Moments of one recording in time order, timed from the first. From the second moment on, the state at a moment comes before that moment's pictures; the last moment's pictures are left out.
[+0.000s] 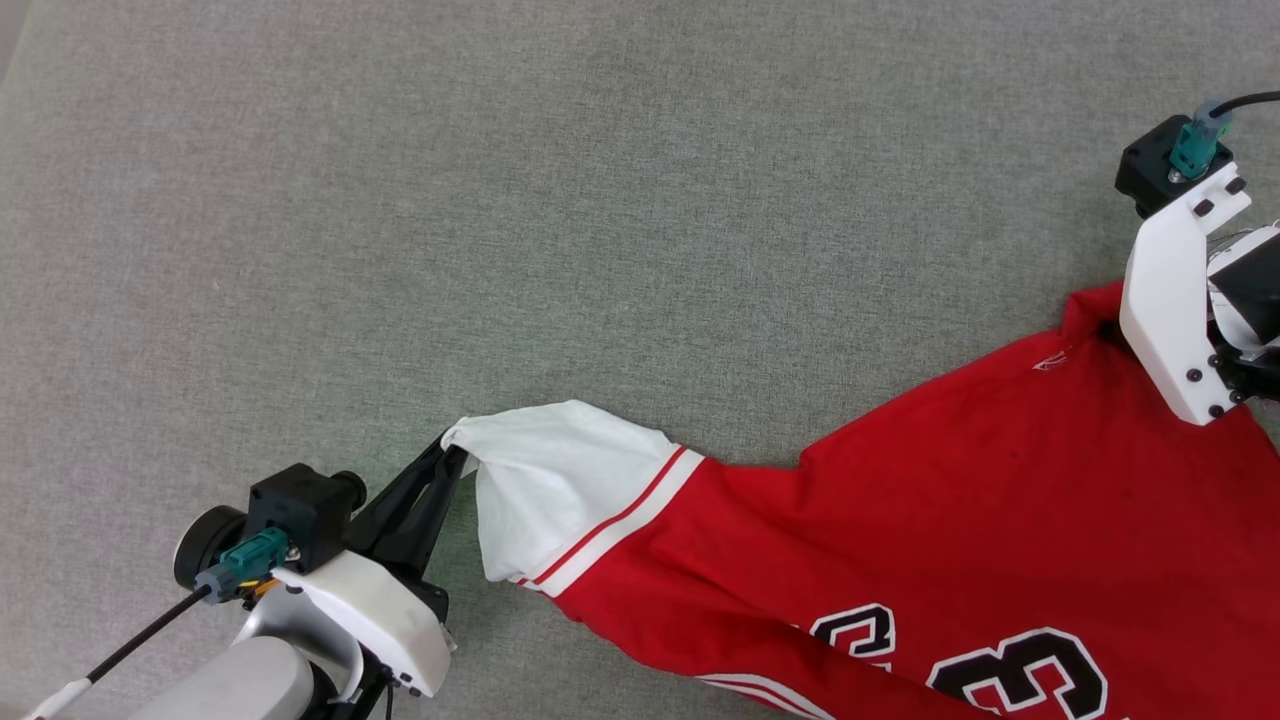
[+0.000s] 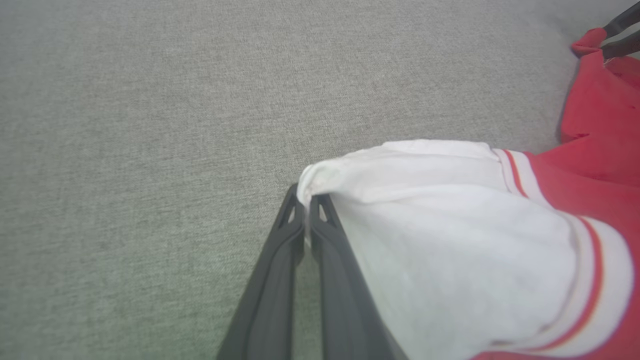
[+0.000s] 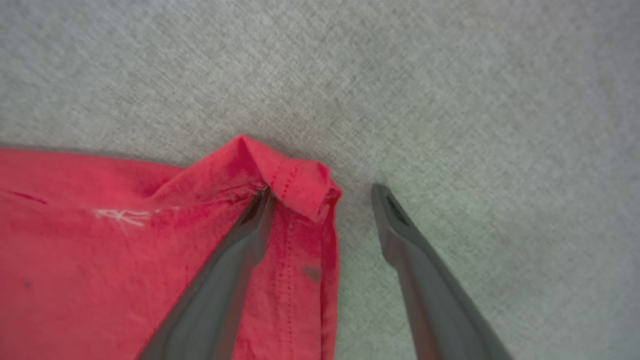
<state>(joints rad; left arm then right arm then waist) -0.38 0.75 -0.84 -0.06 -0.86 0.23 -0.24 -0.90 -0.74 0.77 0.27 0.68 0.13 0.97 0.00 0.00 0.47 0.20</state>
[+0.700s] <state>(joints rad) -0.51 0.81 -0.83 -0.06 -0.82 0.20 -0.16 -0.99 -0.78 0.87 0.30 0.79 0.13 0.56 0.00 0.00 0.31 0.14</state>
